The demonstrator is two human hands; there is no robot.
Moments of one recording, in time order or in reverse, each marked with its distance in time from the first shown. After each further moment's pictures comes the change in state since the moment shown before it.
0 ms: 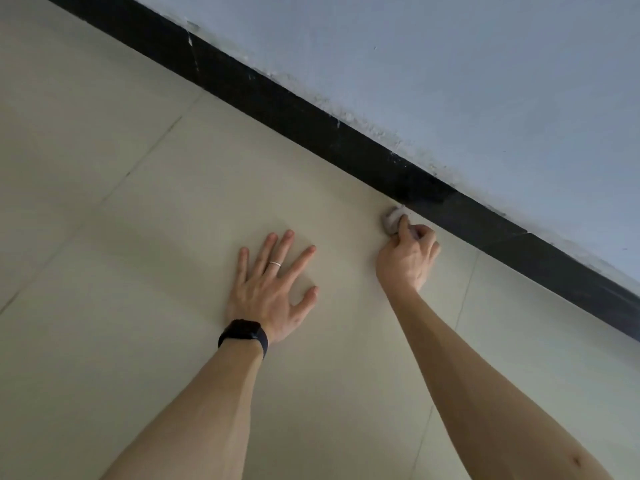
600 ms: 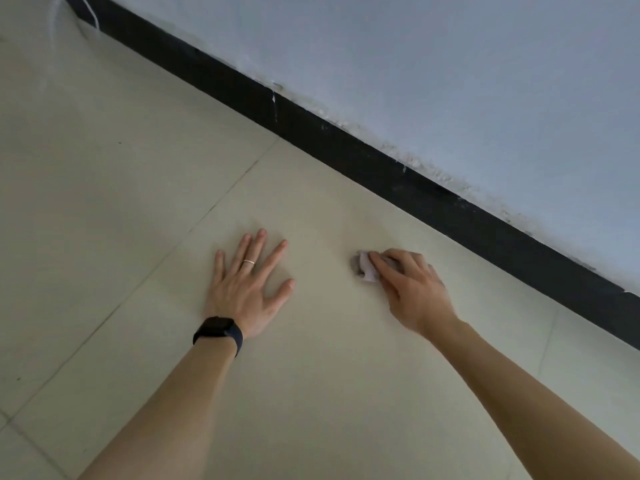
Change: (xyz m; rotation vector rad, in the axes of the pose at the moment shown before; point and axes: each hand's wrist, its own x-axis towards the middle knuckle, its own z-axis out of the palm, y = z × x) left_hand 0.013 -0.119 -0.042 0.054 -0.014 -0.216; right_hand 0.004 -0.027 0.033 -0.164 -0.121 -0.953
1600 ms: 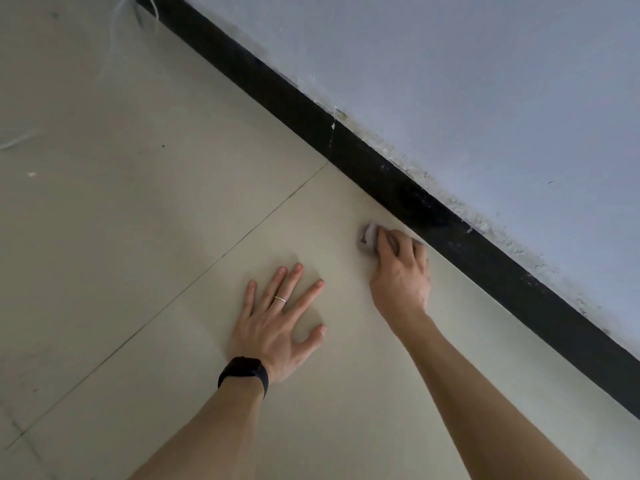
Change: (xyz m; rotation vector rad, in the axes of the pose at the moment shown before) left_hand 0.002 -0.002 -0.004 -0.083 0.020 -0.029; right_hand 0.128 -0.072 0.030 0.044 0.067 0.243
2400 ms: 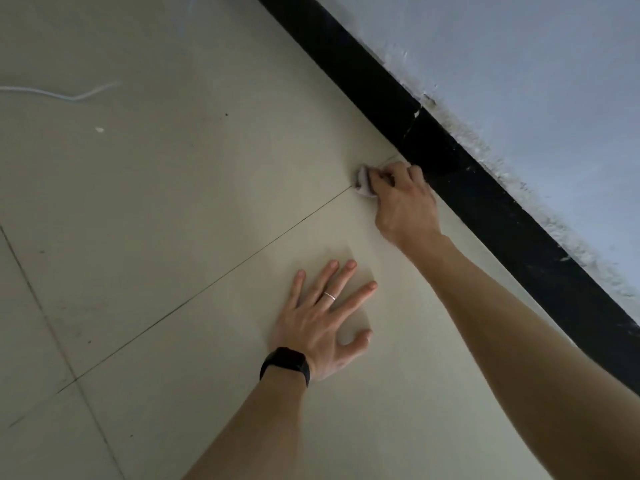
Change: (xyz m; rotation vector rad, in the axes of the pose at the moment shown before) left_hand 0.002 -0.001 -0.001 -0.032 -0.011 -0.002; right_hand 0.109 -0.081 0.024 -0.088 -0.198 -0.404
